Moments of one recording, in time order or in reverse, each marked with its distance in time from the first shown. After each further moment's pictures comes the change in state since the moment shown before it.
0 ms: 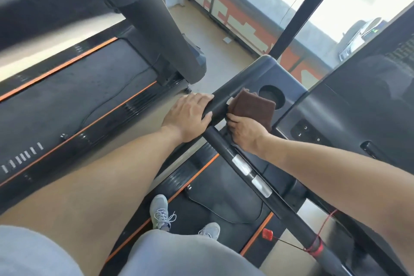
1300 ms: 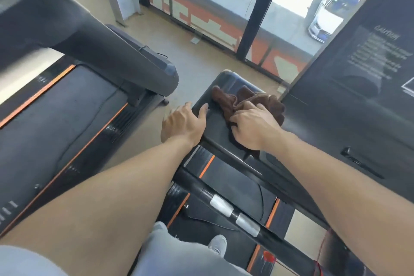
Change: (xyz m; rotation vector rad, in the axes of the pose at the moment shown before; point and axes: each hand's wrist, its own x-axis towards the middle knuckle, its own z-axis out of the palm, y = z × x) left_hand 0.124 0.065 0.014 -0.036 -0.085 -0.443; right_hand -0.044 0.070 0.083 1.272 0.268 0.675
